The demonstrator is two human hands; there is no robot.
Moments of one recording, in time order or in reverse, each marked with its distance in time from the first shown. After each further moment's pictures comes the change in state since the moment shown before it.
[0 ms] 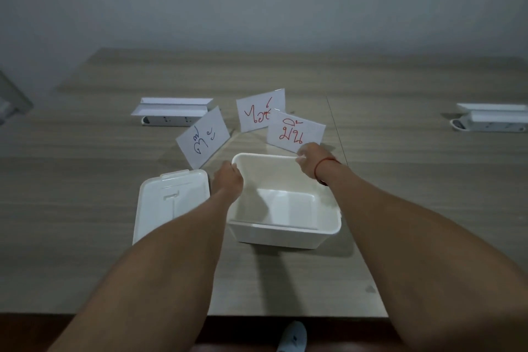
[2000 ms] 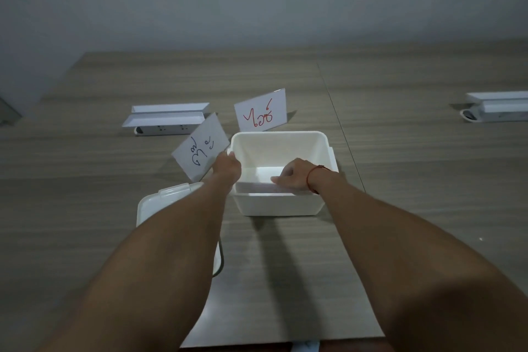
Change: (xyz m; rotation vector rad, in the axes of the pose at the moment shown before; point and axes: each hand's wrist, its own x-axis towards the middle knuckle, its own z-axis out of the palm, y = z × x) left_hand 0.077 0.027 -0.007 -0.268 -0.078 -0.123; right_hand 0.037 -0.022 0.027 0.074 -0.313 -0.026
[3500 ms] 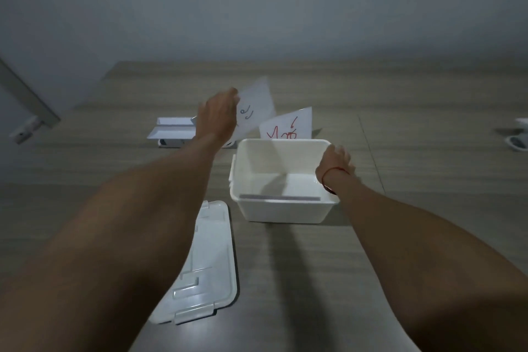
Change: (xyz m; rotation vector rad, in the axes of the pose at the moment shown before) left_hand 0.057 0.099 -0.099 0.594 0.410 0.748; right_hand 0.058 -0.022 -0.034 -0.009 0.448 0.253
